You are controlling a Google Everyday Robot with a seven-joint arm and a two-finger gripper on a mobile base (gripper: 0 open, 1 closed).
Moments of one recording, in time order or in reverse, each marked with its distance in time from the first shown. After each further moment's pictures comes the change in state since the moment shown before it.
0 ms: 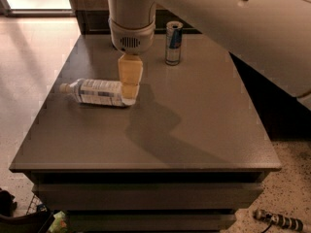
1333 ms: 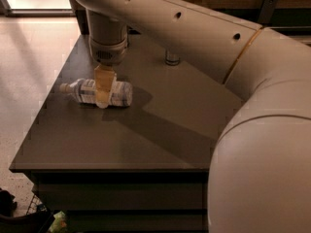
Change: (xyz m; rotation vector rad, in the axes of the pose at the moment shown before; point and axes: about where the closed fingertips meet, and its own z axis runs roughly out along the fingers) arm -0.070 -0.024 0.081 -0.106 -0.048 0.056
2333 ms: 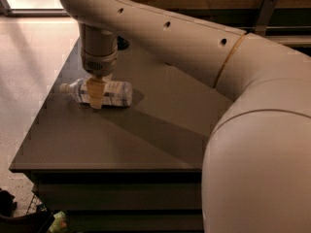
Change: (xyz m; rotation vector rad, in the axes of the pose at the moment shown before) arm -0.025 0.015 0.029 -0.045 -0.043 -0.005
